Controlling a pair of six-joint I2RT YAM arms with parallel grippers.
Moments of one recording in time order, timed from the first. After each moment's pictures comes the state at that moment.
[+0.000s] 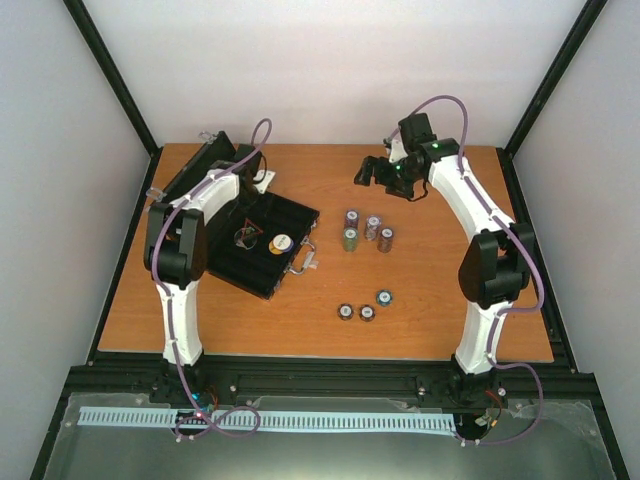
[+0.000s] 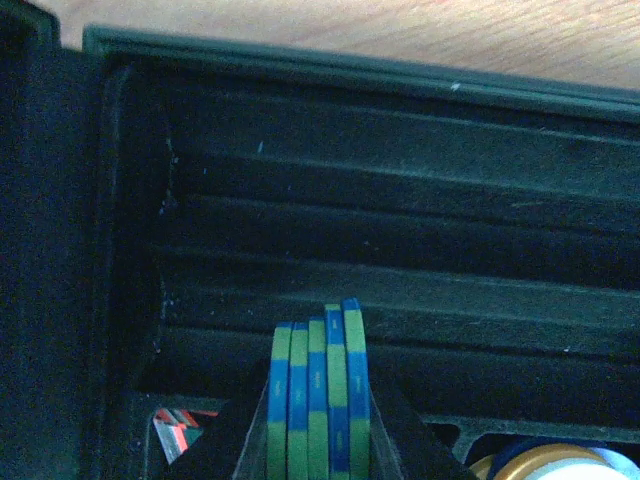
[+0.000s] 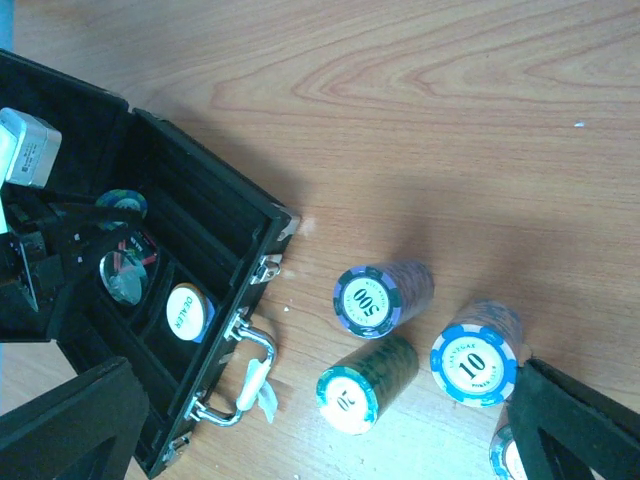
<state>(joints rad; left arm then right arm) -0.22 2.11 1.68 -0.79 0.08 0.08 0.27 1.93 1.84 -0.92 -0.42 0.37</state>
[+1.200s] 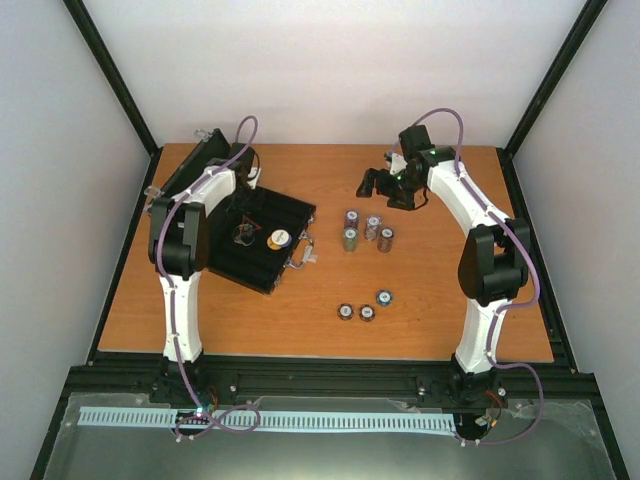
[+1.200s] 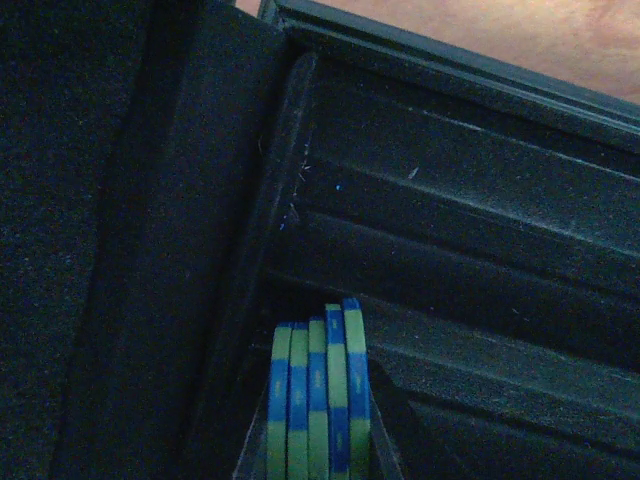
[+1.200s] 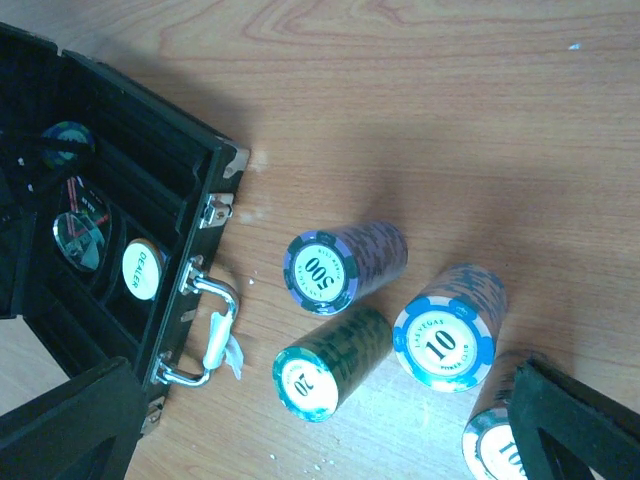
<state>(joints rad) -0.17 2.22 1.77 -0.80 -0.03 -0.08 0.25 1.96 1.76 -0.92 -0.45 0.36</state>
